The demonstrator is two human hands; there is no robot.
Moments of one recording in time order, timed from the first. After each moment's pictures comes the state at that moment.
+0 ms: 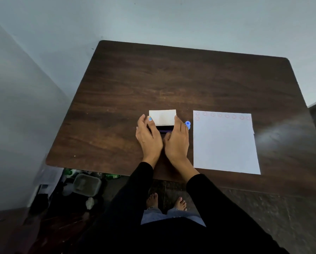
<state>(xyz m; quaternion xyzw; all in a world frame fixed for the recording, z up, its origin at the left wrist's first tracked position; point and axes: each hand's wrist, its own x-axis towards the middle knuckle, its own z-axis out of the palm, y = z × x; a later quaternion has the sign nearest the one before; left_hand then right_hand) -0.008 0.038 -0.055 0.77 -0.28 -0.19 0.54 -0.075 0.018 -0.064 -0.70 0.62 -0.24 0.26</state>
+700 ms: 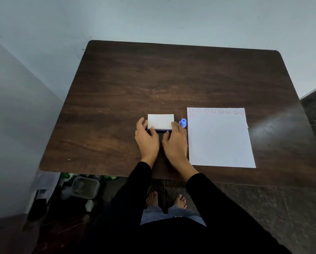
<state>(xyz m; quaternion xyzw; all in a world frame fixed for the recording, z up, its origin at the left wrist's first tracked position) -0.011 0.036 -0.068 0.78 -0.28 -0.25 0.50 -0.088 0.018 -0.073 -0.68 0.64 -0.23 0.28</state>
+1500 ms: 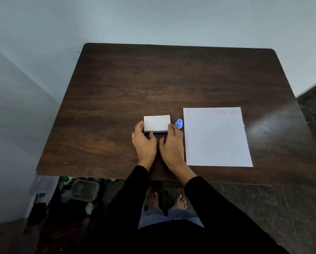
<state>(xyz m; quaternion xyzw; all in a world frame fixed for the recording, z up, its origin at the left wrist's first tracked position) -0.012 0.040 -0.076 0.80 -0.31 -0.24 0.46 -0.094 0.025 -0.073 -0.70 0.62 -0.21 0.28</state>
